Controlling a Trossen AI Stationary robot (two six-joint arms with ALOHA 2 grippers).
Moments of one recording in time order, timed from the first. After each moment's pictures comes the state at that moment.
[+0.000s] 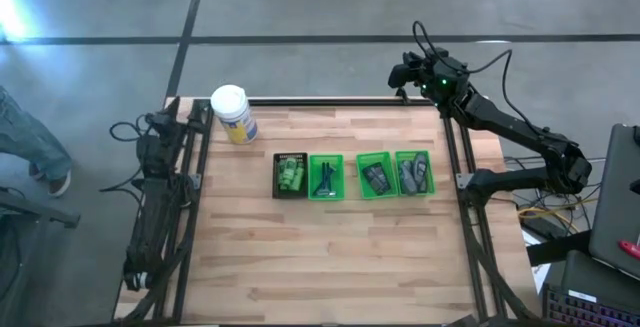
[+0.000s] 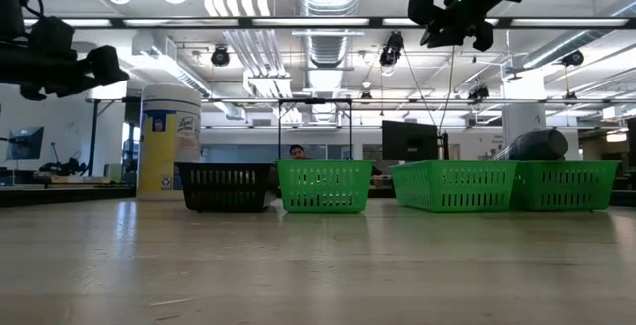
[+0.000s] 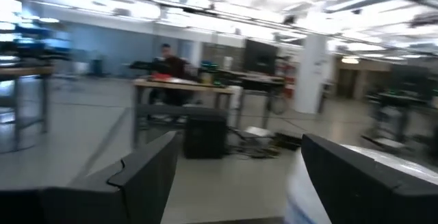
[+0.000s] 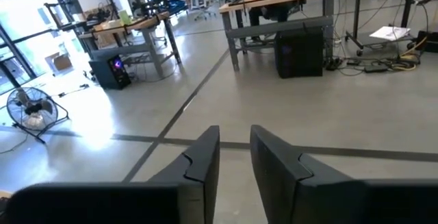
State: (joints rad) left arm 1.48 0.00 0.01 0.21 0.16 -0.13; right arm -0.68 1.15 0.96 0.03 0.50 0.34
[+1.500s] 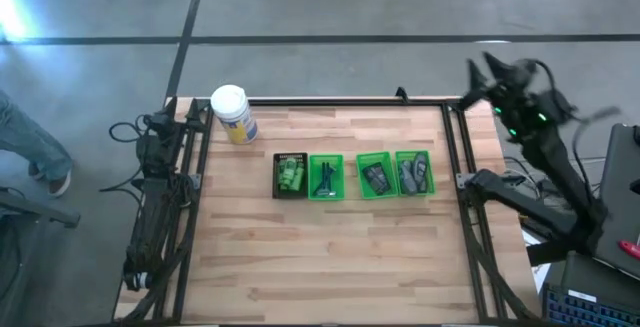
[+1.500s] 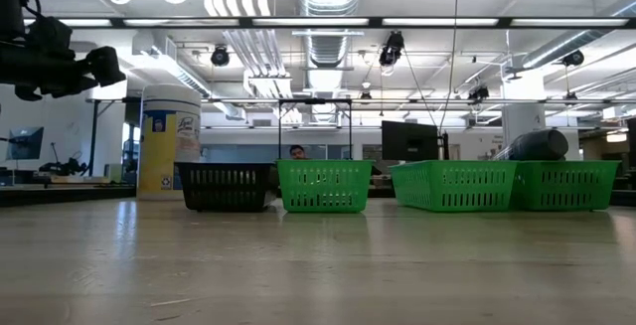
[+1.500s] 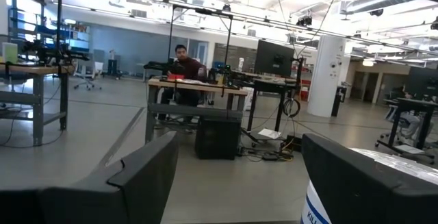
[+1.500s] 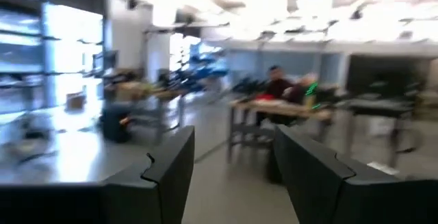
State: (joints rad) left arm 1.48 0.00 0.01 0.21 0.09 -0.13; right arm -0.84 0.55 0.84 -0.08 0.21 -0.10
